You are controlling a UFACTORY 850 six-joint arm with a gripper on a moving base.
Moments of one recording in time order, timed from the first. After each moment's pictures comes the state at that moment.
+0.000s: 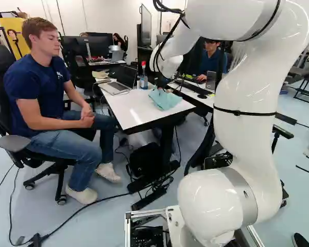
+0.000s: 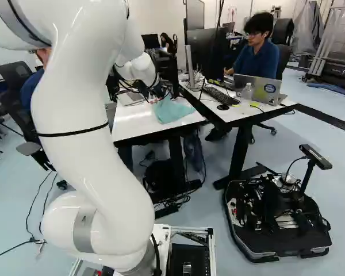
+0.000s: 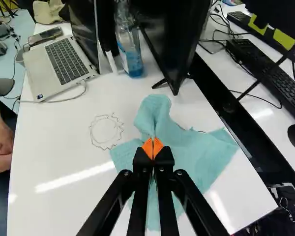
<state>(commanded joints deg) 2.8 -17.8 -66.5 0.0 -1.0 0.0</state>
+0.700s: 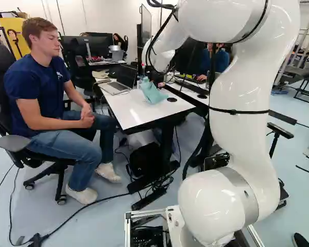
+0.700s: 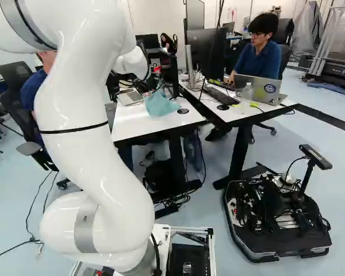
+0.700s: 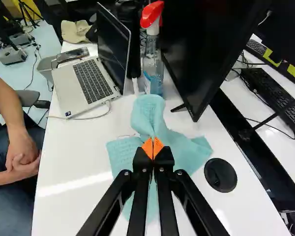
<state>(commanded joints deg) 6.0 -20.4 -73.0 0.0 -1.0 0.0</state>
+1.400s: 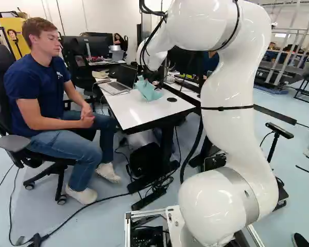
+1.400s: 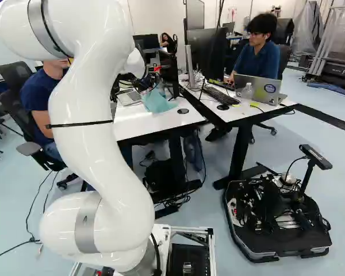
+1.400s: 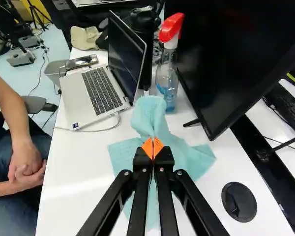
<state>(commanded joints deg) 9.0 -26.9 -81.1 0.0 -1.0 0.0</state>
